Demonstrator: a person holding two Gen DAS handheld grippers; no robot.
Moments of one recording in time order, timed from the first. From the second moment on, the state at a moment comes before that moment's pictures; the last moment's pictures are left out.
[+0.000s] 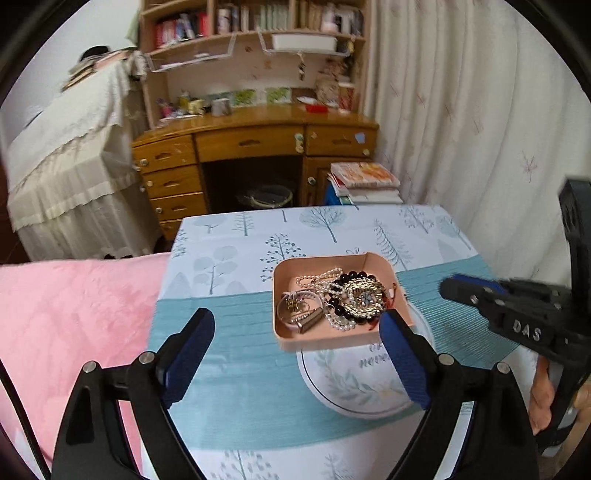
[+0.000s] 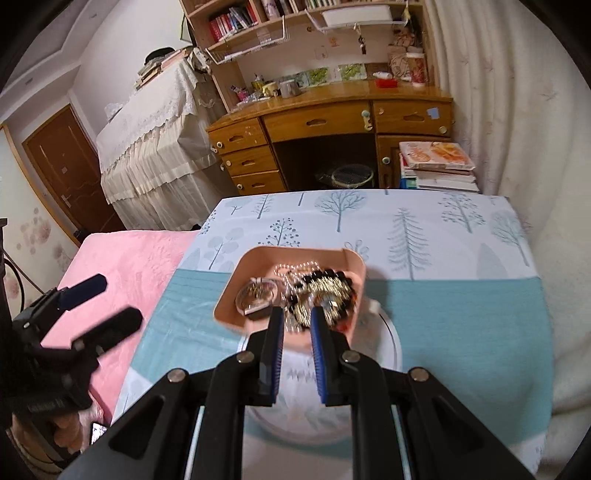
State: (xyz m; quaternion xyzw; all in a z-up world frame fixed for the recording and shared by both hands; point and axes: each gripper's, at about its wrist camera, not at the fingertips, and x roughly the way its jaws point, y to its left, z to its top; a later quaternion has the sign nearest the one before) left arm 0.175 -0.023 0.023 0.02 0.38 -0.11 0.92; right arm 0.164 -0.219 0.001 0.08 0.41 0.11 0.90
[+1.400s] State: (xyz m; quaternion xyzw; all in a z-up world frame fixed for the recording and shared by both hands) left arm -0.022 -0.039 0.012 -0.01 0.37 0.00 0.93; right arm -0.045 -0.204 0.001 0.07 0.34 0.06 0.94
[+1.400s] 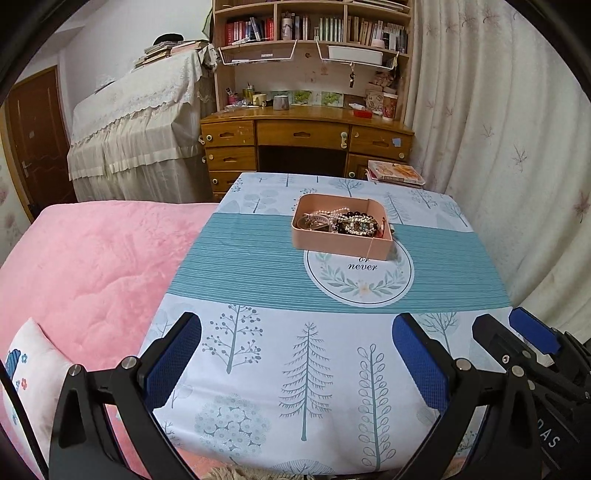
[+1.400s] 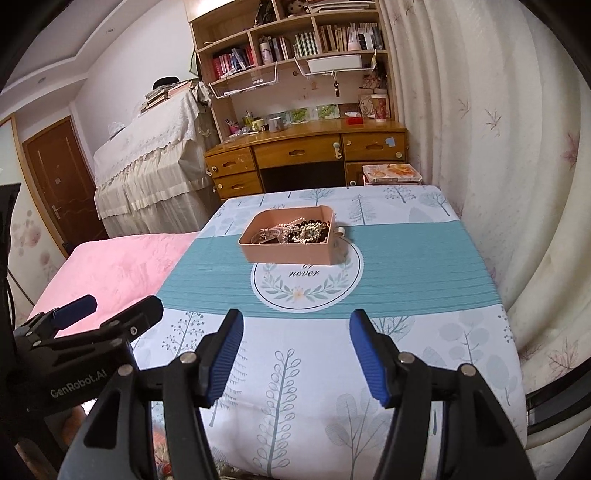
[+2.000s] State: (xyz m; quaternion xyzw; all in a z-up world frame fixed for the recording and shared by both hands) left arm -0.027 -0.041 0.009 0.00 0.37 0.01 0.93; right arm -0.046 -0.203 0.000 0.07 0.34 0.06 0.94
